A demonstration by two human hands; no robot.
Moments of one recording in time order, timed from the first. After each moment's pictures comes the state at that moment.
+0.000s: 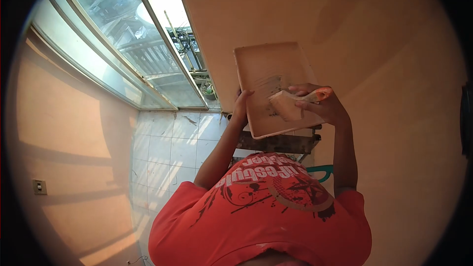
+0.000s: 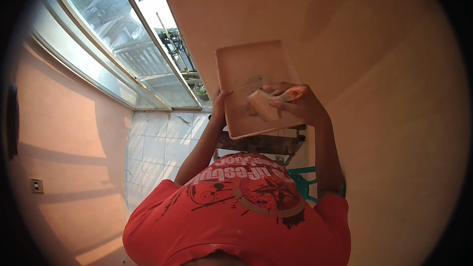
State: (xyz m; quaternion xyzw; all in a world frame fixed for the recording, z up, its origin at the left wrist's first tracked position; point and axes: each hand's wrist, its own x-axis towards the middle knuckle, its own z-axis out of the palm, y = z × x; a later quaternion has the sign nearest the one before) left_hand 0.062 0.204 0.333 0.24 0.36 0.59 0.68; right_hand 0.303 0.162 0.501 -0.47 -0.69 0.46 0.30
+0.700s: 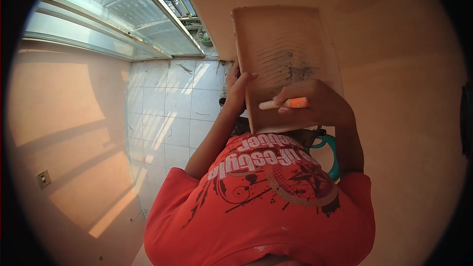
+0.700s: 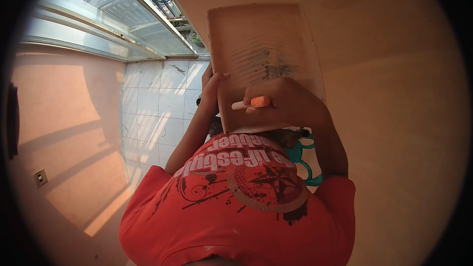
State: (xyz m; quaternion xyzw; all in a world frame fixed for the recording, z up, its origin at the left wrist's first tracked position) left_hand 0.058 0.199 0.351 0.26 0.40 0.57 0.67; right_hand 0.266 0.215 0.492 -0.35 -0.81 0.46 0.07
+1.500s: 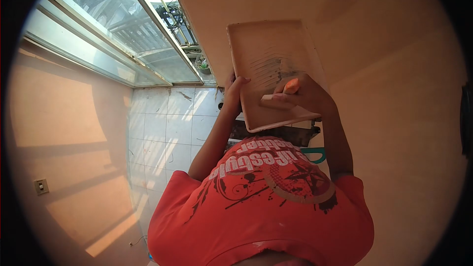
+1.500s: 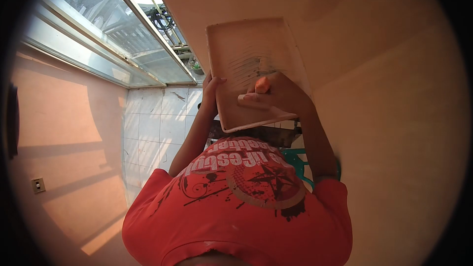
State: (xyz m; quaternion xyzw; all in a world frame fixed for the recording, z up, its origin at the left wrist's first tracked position) left_hand 0.057 0.196 0.338 0.28 0.36 0.59 0.67; right_hand 0.278 0.187 0.481 -0.46 -0.72 0.49 0.16
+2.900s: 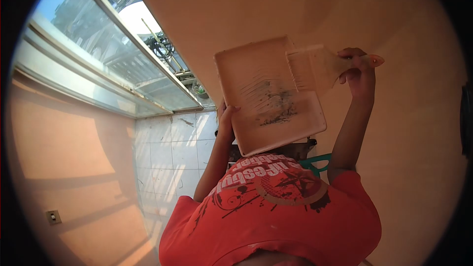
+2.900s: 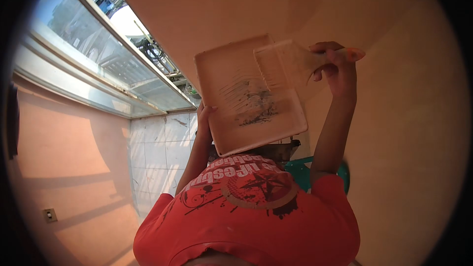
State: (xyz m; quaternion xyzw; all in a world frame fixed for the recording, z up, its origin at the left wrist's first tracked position) left_hand 0.053 0.195 0.332 0.28 0.37 0.57 0.68; right_hand 0.398 0.221 0.524 -0.34 -0.55 0.50 0.57
